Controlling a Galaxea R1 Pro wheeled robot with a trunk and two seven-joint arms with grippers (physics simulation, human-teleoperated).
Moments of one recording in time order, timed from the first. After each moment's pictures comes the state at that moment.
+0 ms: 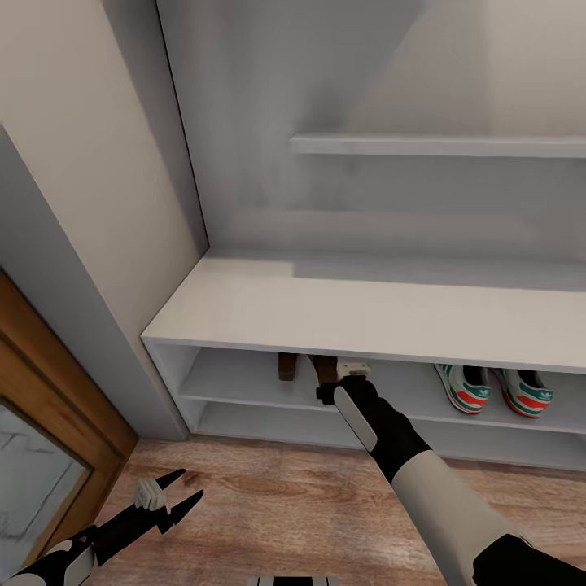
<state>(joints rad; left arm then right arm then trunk) -0.58 0.28 0.01 -0.09 0.34 -0.57 -1.18 -0.82 0.10 0.41 -0.87 -0.52 0.73 -0.52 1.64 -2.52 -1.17</state>
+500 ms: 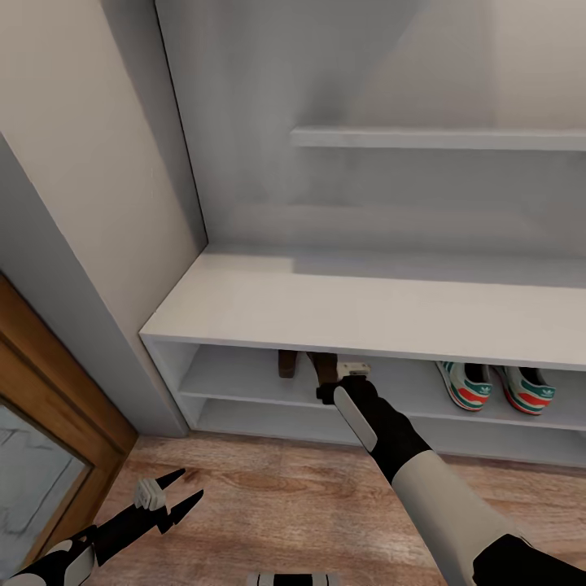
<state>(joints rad) -0.58 0.28 0.01 -0.09 0.34 -0.57 -1.18 -0.82 0.10 0.41 -0.87 -0.52 0.73 -0.52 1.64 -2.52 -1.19</state>
